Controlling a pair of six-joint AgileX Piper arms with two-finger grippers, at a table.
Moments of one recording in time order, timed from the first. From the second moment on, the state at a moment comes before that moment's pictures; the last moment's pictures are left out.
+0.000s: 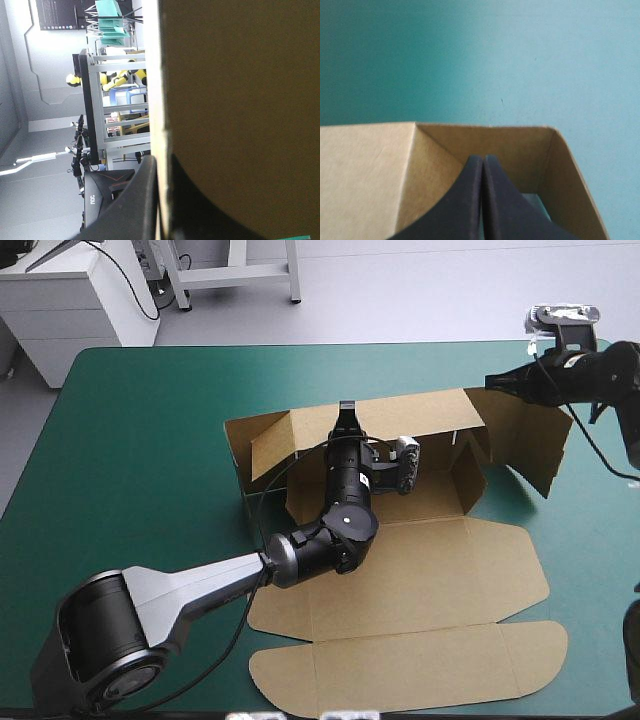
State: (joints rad) left arm -1.05 1.88 -1.42 1.47 0.88 -0.25; right arm -0.07 1.60 -1.66 0.27 0.92 -0.20
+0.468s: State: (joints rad) left arm -1.05 1.88 -1.42 1.44 0.88 -0.25; right arm -0.07 1.90 -1.94 0.27 0.90 -0.20
